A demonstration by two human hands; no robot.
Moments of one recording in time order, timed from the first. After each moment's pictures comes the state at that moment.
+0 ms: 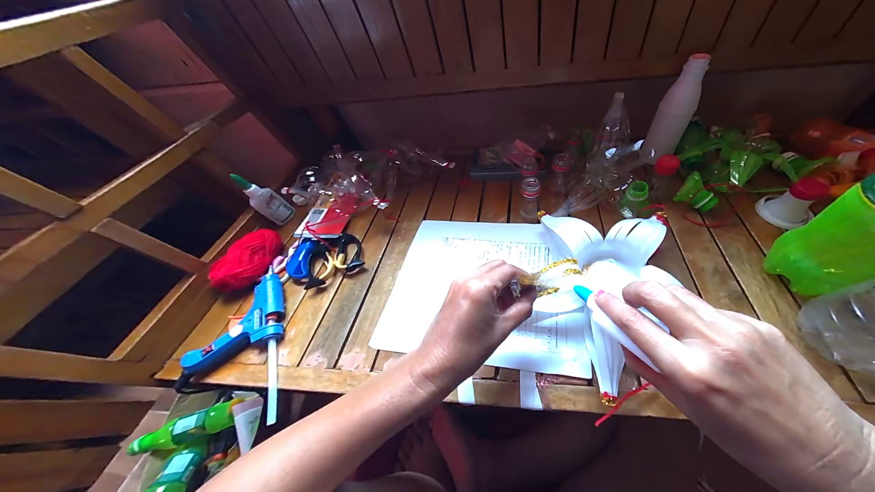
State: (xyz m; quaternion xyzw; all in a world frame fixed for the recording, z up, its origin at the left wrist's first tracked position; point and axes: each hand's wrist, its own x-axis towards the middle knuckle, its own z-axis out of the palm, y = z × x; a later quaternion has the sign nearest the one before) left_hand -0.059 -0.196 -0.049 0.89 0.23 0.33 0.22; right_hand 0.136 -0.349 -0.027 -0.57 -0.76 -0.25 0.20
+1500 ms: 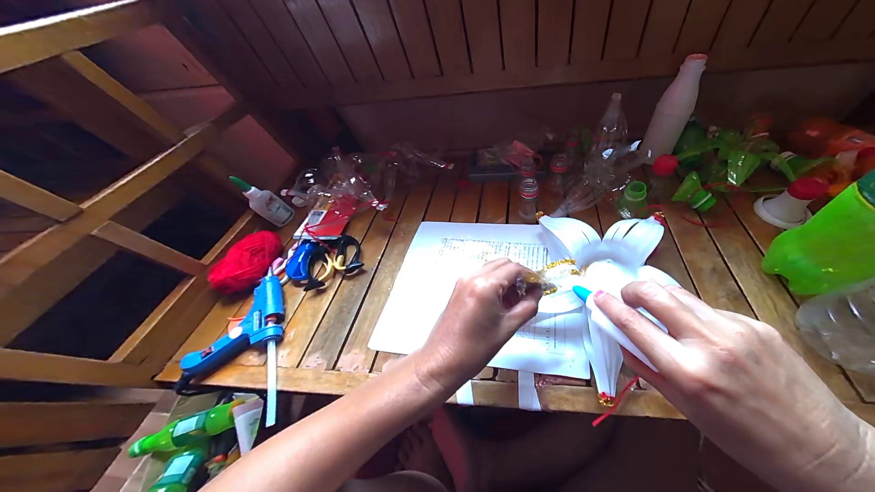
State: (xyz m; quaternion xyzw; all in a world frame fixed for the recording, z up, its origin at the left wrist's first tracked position) left_hand -0.052 -0.197 -0.046 0.89 0.22 0.34 0.22; right_hand 0.137 -0.349 -0.028 -0.57 -0.76 -0.25 0.20
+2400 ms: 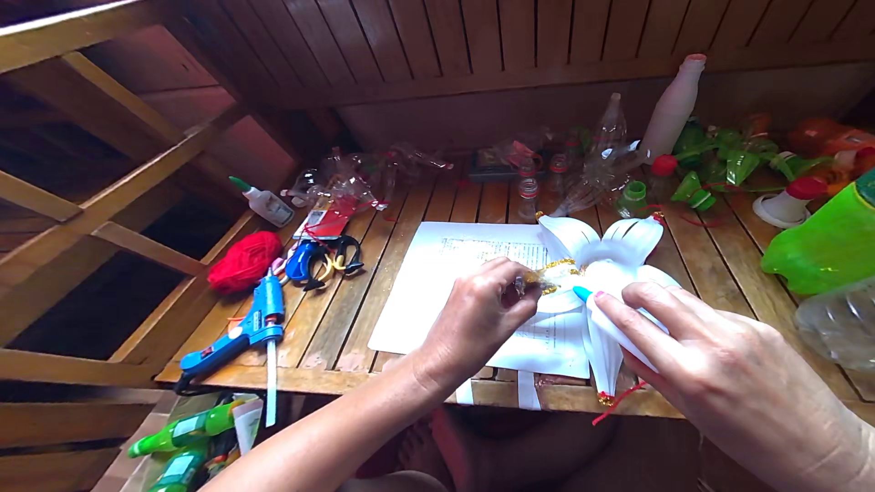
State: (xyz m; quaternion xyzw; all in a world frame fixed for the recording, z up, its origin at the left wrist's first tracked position) left_hand -0.052 -0.198 -0.044 0.89 0.22 0.33 0.22; right_hand 0.137 -0.351 -0.028 -0.57 -0.76 -0.25 0.20
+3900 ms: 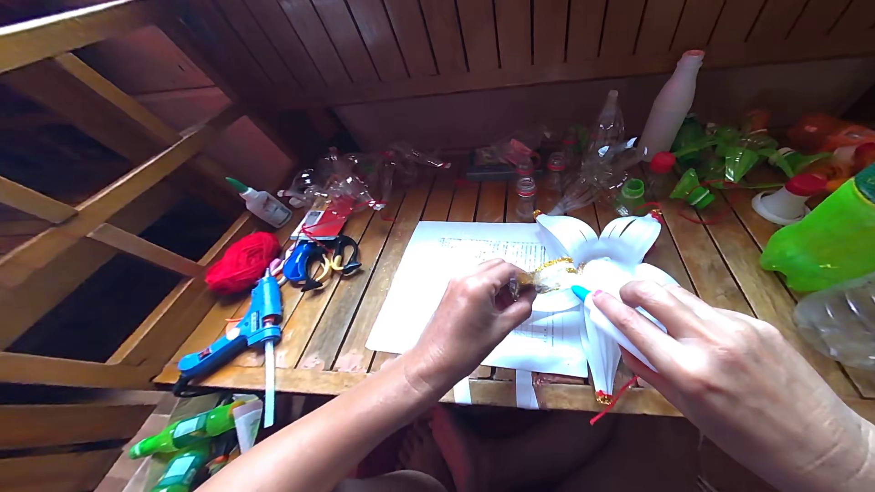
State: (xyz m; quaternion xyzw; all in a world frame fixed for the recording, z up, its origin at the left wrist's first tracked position) left_hand -0.056 -0.198 -0.044 0.89 0.22 0.32 0.23; right_hand 0.139 -0.351 -0.027 -0.57 -0.76 -0.24 0.20
